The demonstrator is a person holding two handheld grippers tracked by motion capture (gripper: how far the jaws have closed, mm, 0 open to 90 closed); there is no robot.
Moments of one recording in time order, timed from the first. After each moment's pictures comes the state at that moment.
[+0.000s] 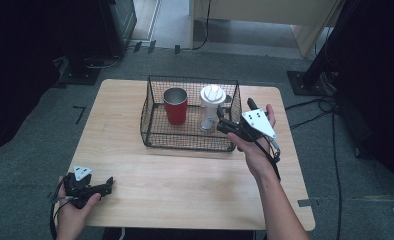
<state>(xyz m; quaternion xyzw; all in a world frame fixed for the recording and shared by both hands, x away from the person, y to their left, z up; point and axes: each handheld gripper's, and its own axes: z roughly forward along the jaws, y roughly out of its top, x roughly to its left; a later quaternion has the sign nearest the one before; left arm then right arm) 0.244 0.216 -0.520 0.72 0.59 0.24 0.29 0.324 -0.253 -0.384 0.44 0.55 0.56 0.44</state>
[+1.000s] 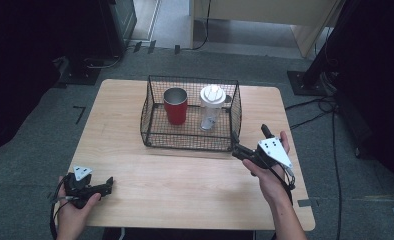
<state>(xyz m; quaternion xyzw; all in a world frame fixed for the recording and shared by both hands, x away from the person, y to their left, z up) 0.245 0.216 -0.520 0.72 0.59 0.24 0.29 0.272 -0.294 -0.432 0.46 0.56 0.54 0.43</state>
